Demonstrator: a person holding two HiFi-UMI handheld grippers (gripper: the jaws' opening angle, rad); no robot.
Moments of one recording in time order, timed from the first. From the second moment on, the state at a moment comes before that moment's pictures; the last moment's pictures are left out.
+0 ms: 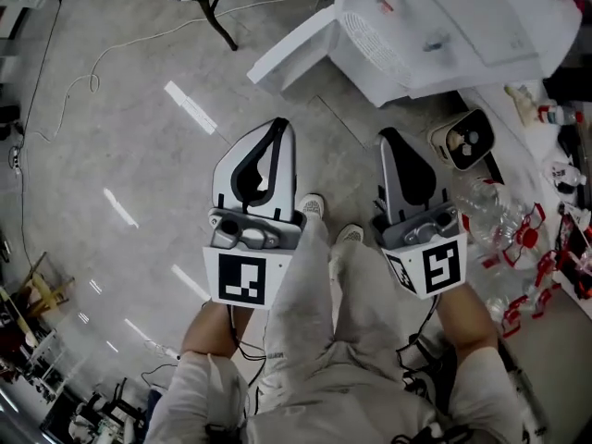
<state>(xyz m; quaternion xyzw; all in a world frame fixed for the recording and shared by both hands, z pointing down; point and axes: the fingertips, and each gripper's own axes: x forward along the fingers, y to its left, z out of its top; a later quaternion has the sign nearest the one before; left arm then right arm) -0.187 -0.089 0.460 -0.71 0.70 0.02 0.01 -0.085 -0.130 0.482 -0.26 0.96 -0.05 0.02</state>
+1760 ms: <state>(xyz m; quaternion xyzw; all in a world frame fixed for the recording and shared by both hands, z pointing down) -0.036 -0.017 0.092 -0.80 0.60 0.04 0.03 0.168 -0.004 0.097 -0.49 0.87 -0.02 0.03</state>
